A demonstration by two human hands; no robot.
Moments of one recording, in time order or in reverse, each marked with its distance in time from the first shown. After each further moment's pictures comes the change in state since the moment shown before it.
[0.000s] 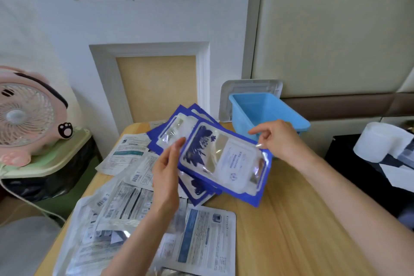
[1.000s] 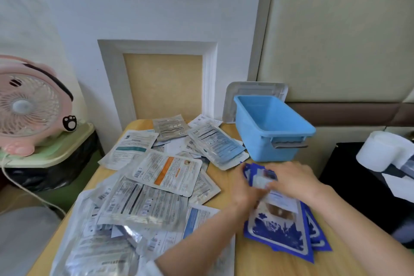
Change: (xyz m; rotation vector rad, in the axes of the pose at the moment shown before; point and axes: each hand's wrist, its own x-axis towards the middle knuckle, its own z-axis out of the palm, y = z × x) left_hand -0.029 -0.080 0.104 0.258 -0.375 -0.320; right_hand -0.029 0.043 0.029 -0.707 -0.342 0.070
